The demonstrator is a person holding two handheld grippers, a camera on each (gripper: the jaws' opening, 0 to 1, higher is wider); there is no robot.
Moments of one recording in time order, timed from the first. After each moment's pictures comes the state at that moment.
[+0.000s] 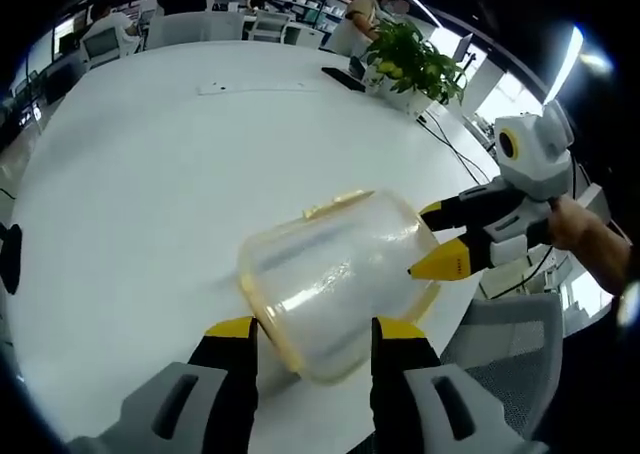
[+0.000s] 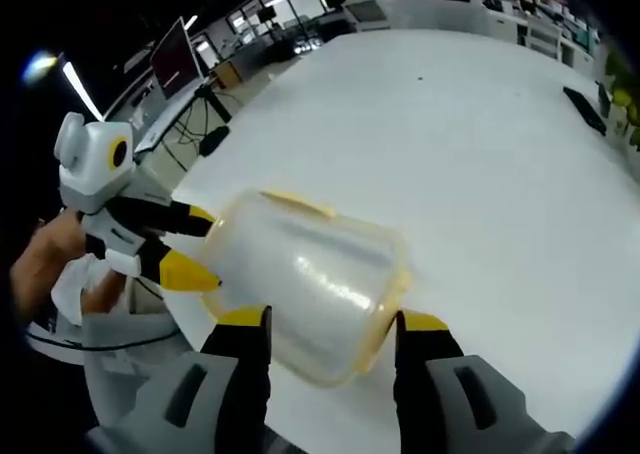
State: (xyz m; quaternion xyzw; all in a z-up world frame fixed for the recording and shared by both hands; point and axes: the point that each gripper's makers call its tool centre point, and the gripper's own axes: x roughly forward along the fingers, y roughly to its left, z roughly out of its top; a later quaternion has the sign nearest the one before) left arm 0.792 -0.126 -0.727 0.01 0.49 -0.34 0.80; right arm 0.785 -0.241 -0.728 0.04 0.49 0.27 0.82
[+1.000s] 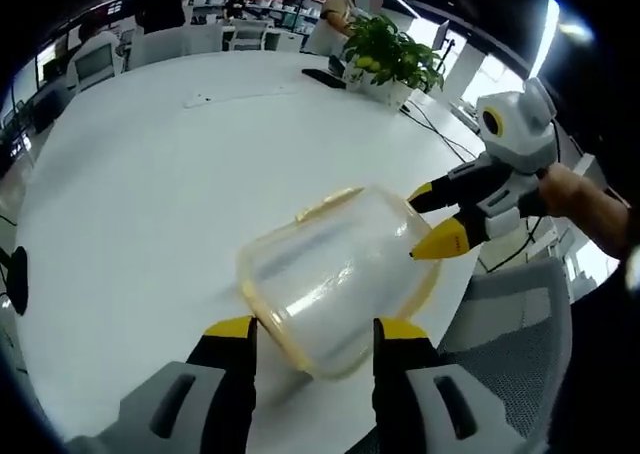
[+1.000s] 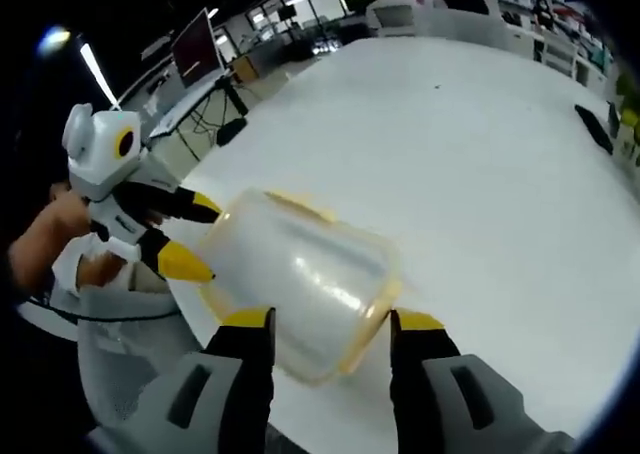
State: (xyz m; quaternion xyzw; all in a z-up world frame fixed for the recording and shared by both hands) left arm 0.779 -0.118 -0.721 0.07 0.45 -0.38 0.80; right arm 0.779 -0.244 -0.722 0.00 0.47 0.31 0.83
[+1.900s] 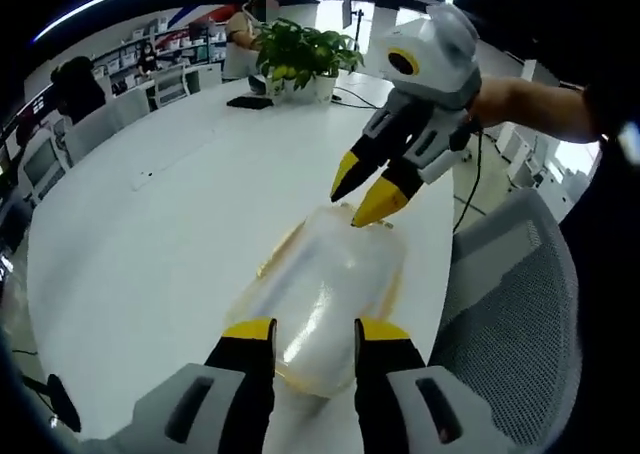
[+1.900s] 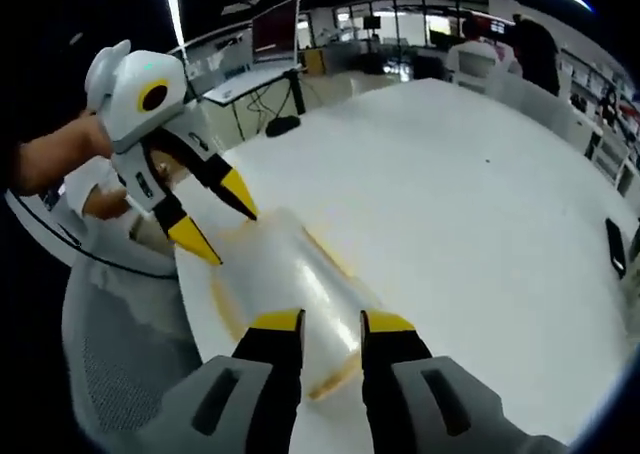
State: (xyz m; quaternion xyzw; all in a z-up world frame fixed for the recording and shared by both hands) left arm 0.780 -0.150 -0.688 0.20 0.36 -0.50 0.76; right arm 0.800 -0.227 -0.691 -0.12 0.39 0.43 0.81
